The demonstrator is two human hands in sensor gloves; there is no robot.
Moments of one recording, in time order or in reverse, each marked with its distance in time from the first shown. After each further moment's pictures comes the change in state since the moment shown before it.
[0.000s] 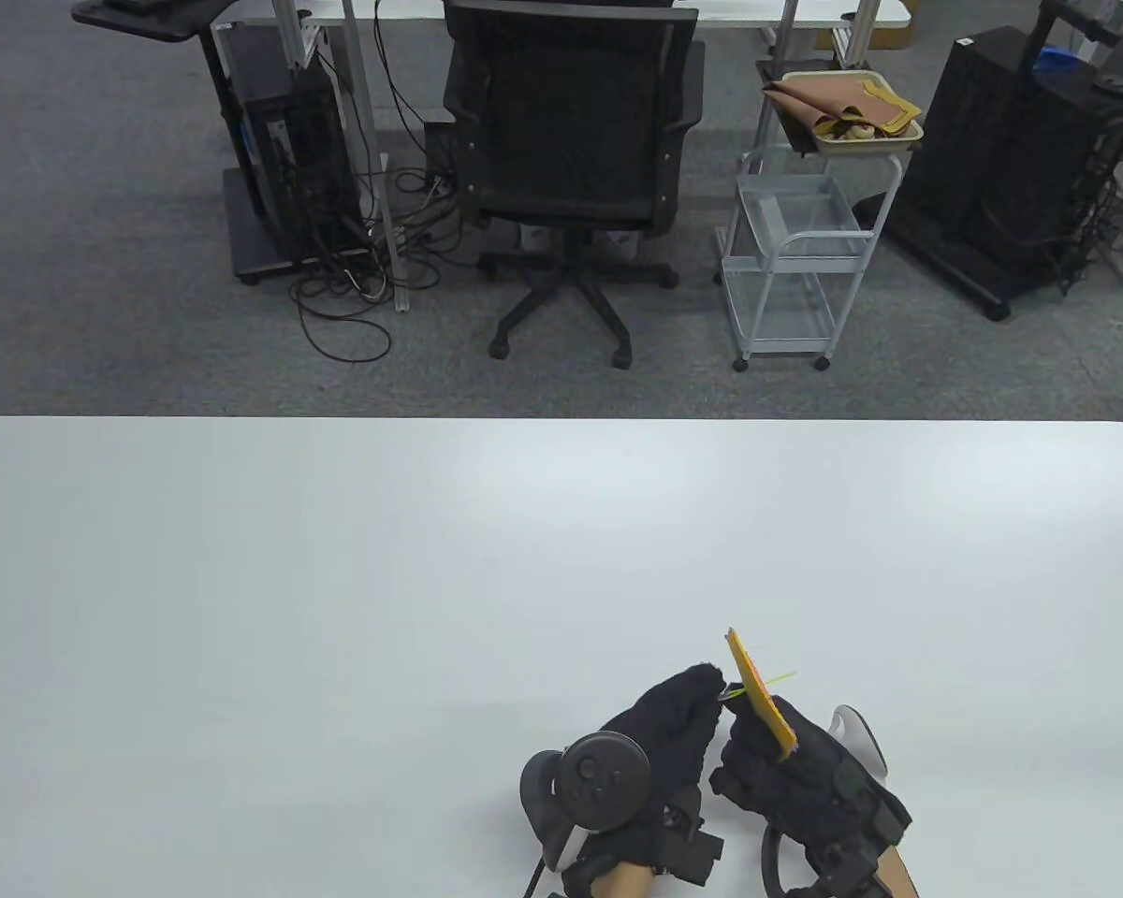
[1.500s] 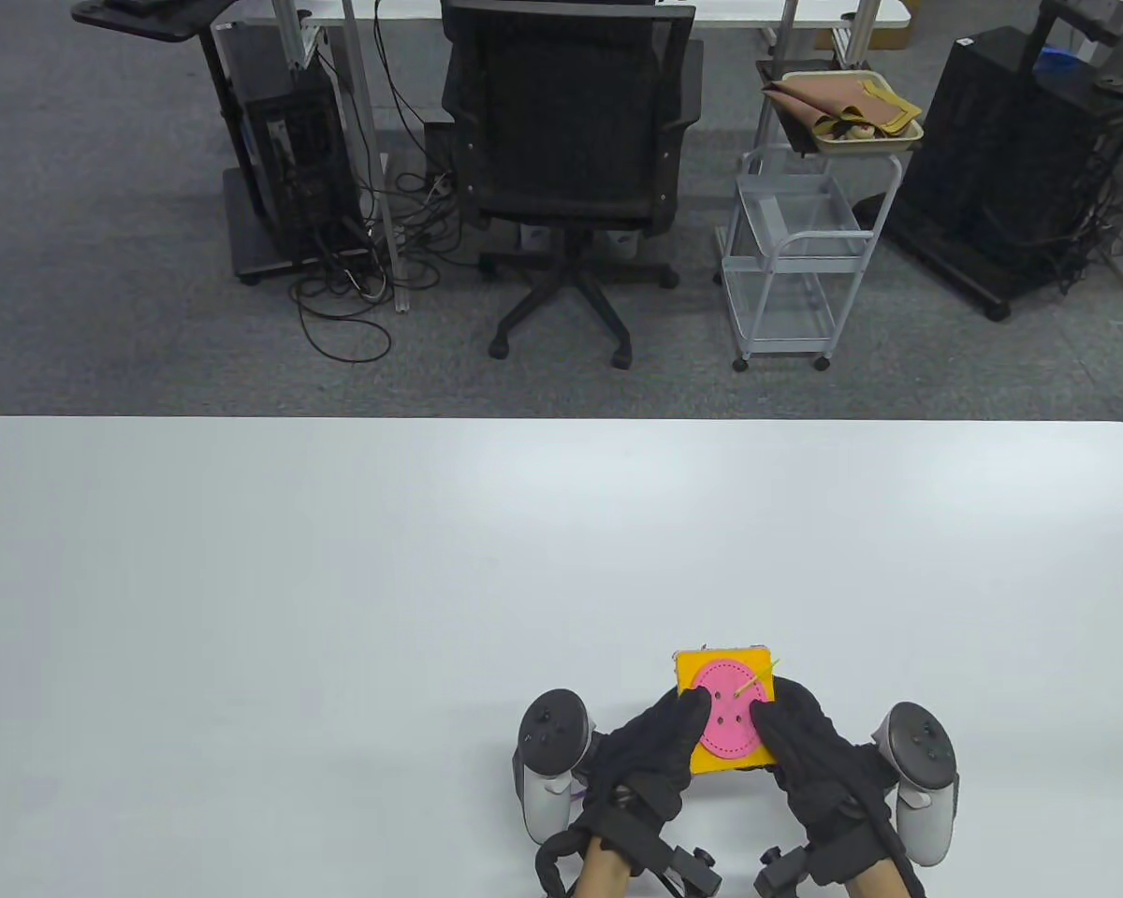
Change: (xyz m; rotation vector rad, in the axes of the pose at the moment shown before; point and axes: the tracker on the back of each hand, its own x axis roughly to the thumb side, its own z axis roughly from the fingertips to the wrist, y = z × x) left_hand -0.040 -0.032 -0.001 -0.396 0.236 0.772; right_hand 0.033 0.010 0.022 -0.534 -0.180 0.917
